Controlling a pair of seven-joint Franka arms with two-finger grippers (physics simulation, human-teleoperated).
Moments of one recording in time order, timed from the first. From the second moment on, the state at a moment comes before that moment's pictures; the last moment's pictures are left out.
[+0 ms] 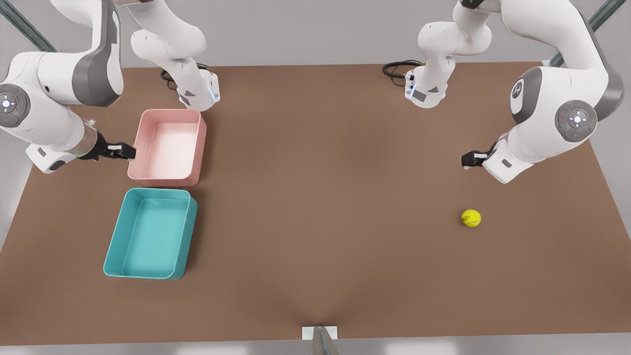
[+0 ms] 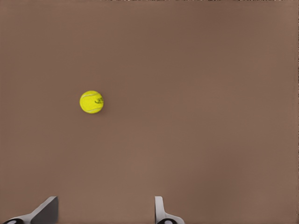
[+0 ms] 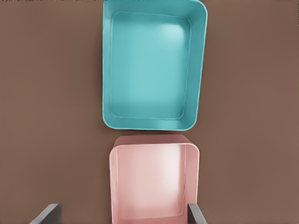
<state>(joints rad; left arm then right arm) -0.10 0.19 -0.04 -1.43 0.02 1.42 -0.09 0.10 0.08 -0.08 -1.51 -0.08 1.40 0.04</state>
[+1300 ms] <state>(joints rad) 0.23 0.59 -0.06 -1.83 0.33 2.22 1.53 0.09 0.20 -0.08 -1.51 -0.03 1.42 -0.01</state>
